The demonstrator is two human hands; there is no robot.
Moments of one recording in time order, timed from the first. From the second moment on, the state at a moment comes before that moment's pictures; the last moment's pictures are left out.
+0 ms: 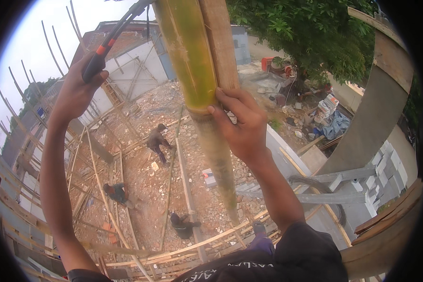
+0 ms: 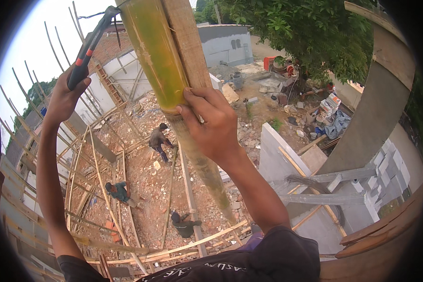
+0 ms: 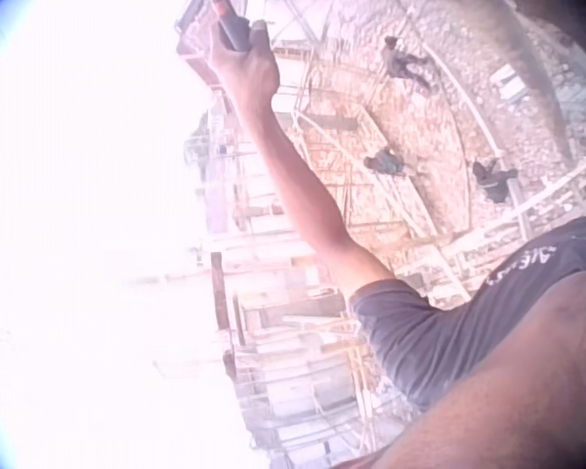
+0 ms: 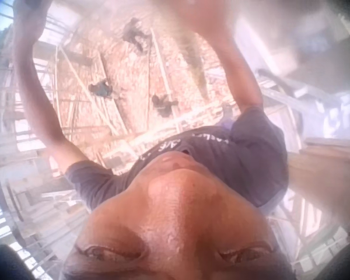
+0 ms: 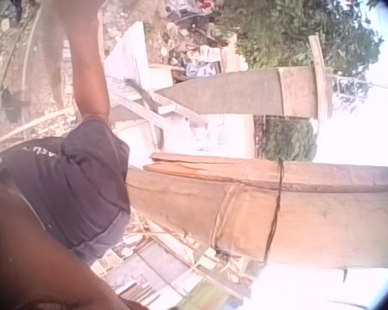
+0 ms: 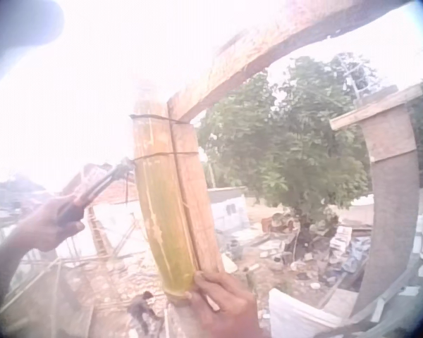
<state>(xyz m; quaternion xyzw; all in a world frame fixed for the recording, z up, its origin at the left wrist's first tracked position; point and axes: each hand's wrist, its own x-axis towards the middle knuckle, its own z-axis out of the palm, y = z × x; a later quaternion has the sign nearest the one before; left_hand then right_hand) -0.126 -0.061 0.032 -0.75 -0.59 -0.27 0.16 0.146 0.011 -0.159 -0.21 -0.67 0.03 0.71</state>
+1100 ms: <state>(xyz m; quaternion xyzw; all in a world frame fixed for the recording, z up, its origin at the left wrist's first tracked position) -0.058 -0.163 0.071 -0.62 -0.66 -0.27 -0.34 -0.001 -0.028 0.013 0.46 -0.27 0.74 0.40</state>
